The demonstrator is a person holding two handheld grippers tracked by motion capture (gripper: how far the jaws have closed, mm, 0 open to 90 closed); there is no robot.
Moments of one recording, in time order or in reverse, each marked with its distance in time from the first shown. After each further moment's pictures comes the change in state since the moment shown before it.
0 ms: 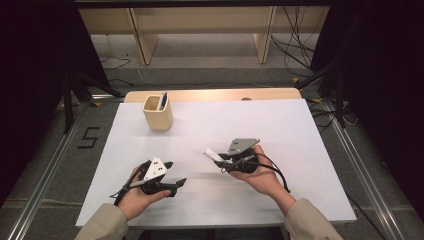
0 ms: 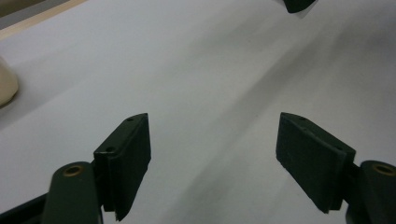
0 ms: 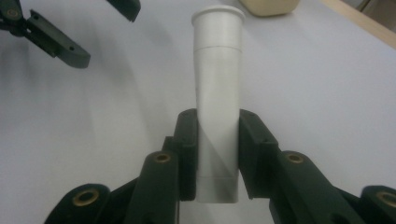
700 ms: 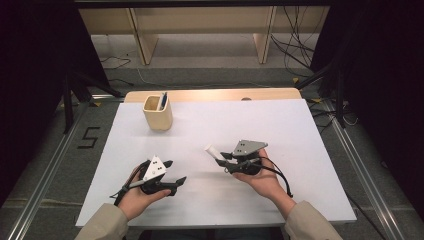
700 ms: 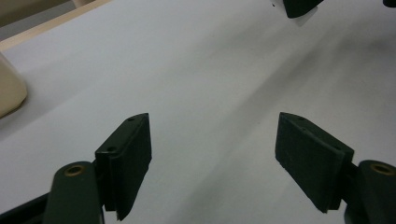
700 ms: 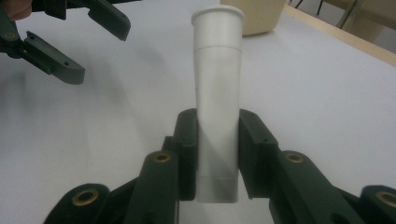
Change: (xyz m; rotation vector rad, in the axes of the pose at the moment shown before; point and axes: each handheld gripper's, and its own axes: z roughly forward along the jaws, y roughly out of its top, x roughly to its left) left arm -0.001 0.002 -0.002 -0.025 0.012 -0.006; right arm 0.001 -0.014 -0.001 -0.101 -0.014 0.061
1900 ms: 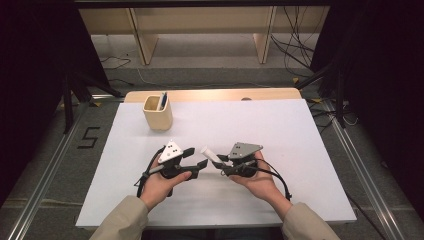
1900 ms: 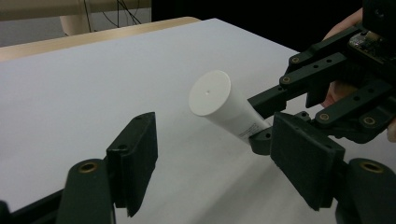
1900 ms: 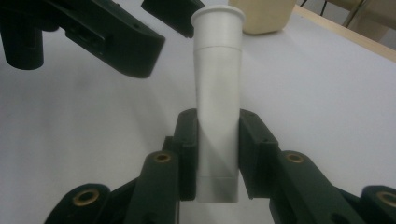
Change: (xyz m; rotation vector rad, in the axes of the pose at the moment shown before) left arm -0.013 0.047 0.045 -0.167 -0.086 -0.222; right arm 0.008 0.000 0.009 0.002 0.002 -0.021
